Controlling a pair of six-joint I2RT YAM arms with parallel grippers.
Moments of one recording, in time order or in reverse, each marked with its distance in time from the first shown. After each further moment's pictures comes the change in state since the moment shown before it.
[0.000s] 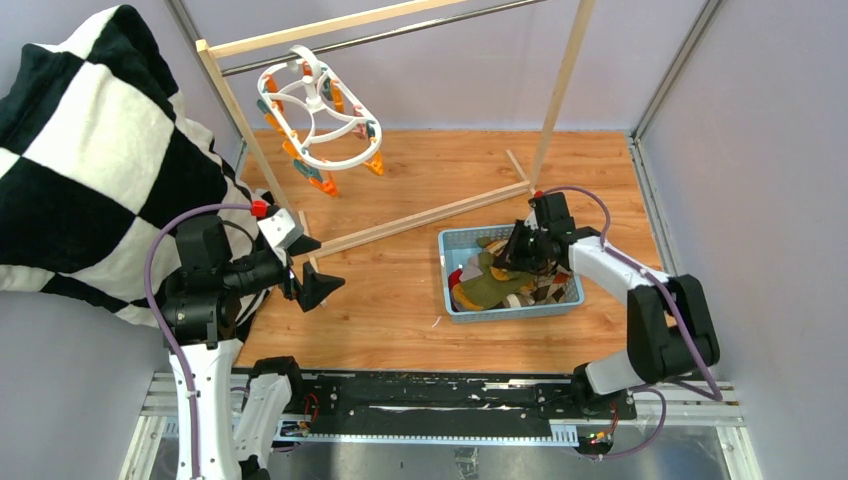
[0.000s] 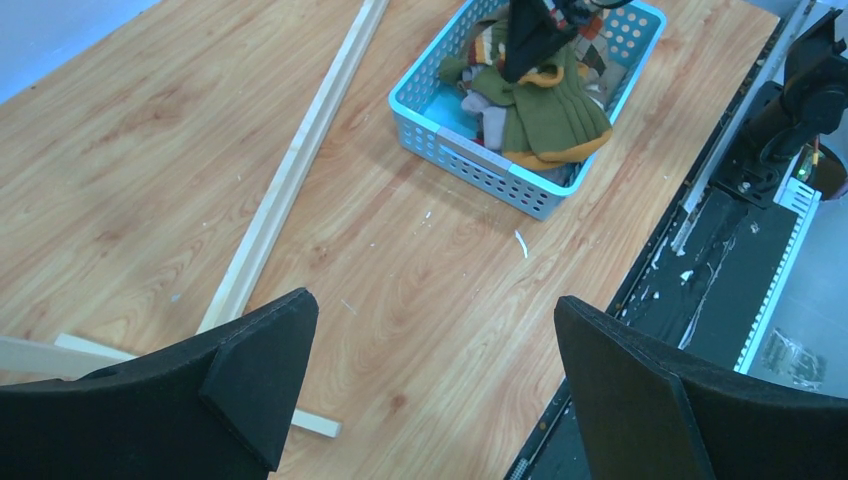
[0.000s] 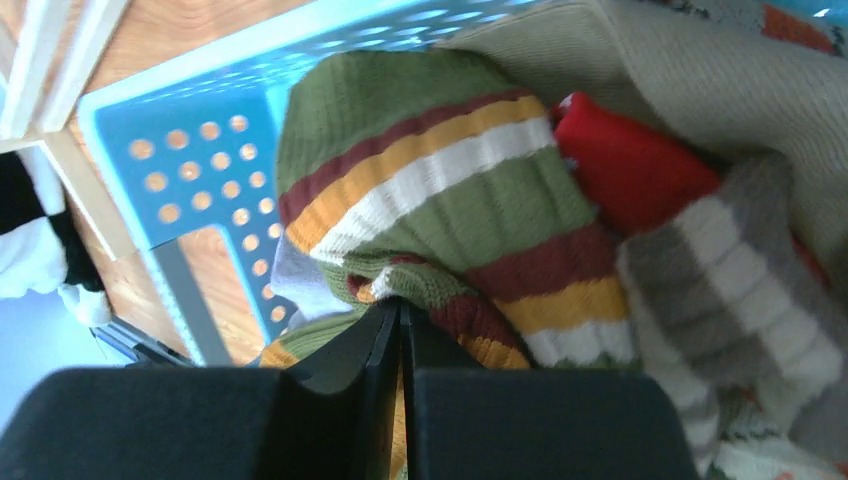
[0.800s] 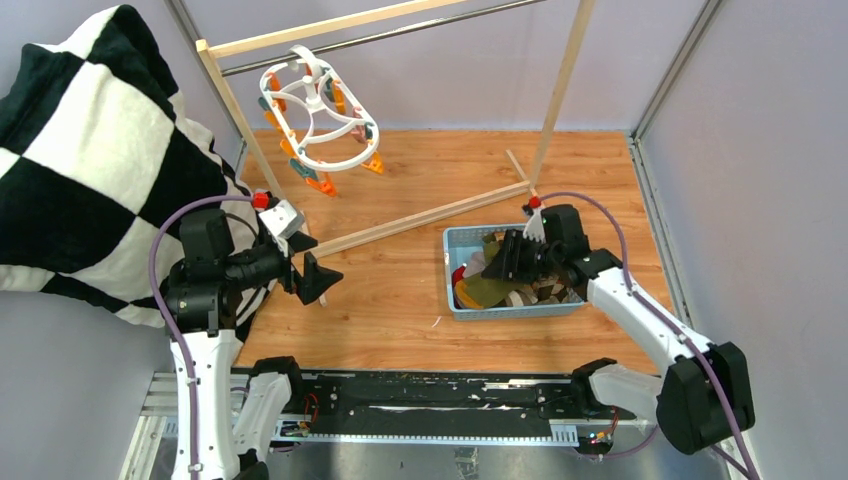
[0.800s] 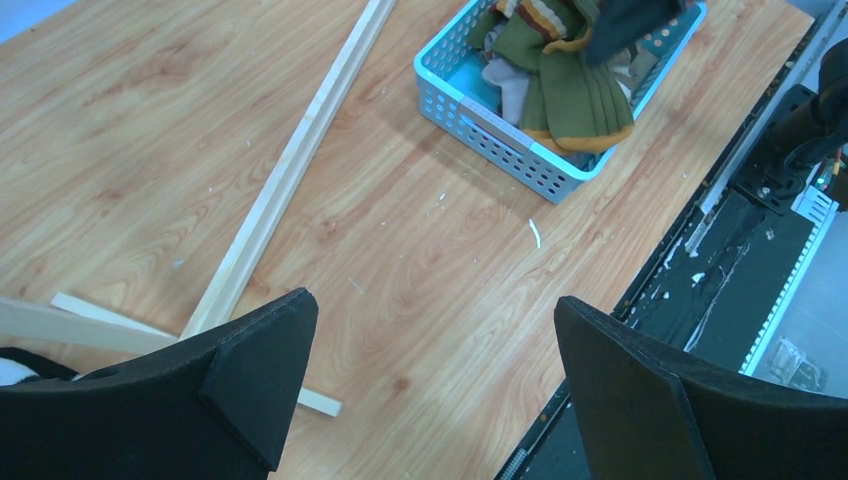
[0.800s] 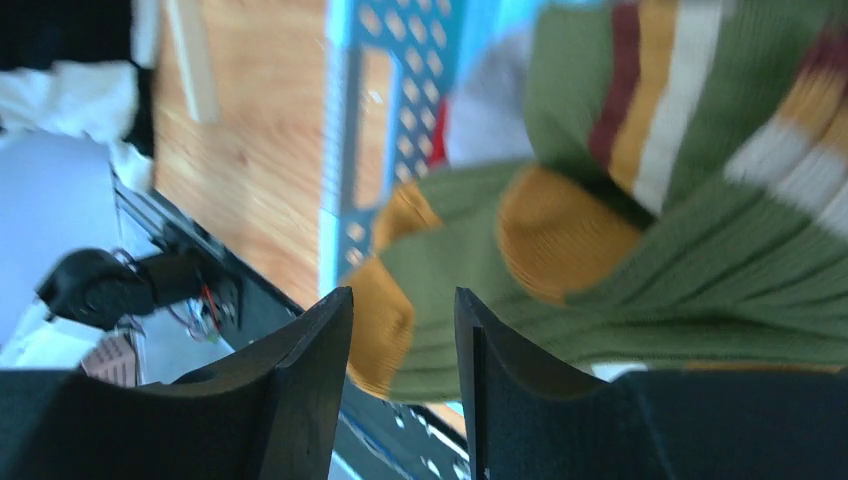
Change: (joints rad) left arm 0.000 0.043 0.000 0.000 -0.060 -0.019; right arm 0.086 -0.294 -0.063 -0.029 -0.106 -0.074
